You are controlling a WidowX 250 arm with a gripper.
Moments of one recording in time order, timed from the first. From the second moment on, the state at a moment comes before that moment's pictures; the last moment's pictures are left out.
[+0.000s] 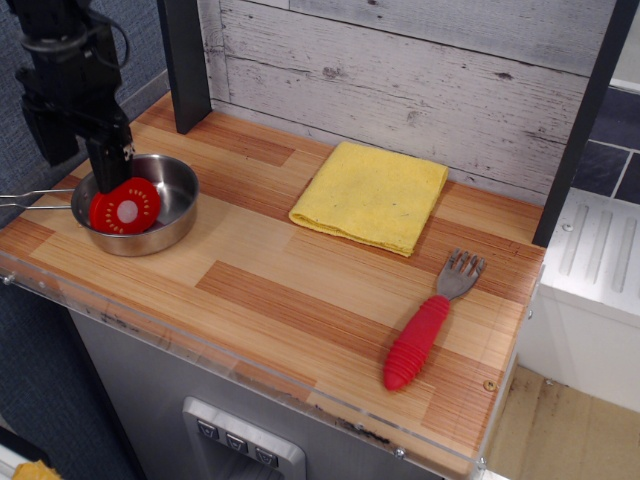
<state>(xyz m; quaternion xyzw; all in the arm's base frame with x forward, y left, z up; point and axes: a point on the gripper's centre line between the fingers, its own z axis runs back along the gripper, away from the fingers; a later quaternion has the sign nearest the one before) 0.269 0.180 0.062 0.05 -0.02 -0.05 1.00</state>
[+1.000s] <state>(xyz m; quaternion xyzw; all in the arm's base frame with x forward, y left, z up) 0.266 0.161 0.014 0.04 0.02 -0.05 1.00</state>
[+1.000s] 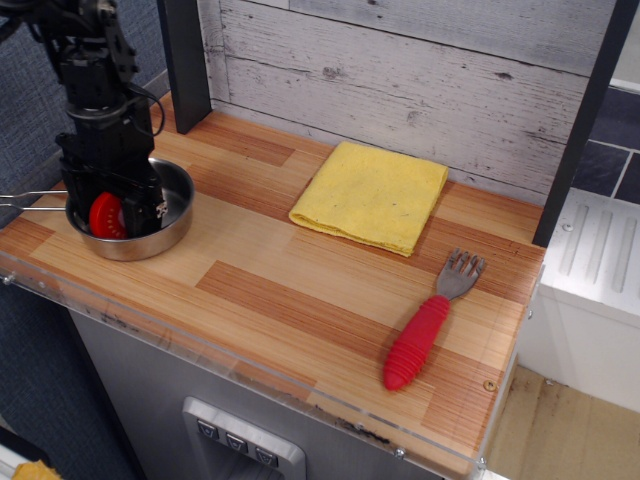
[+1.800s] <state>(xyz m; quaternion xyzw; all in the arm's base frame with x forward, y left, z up) 0.268 0.168 0.016 0.04 0.02 -0.05 1.00</state>
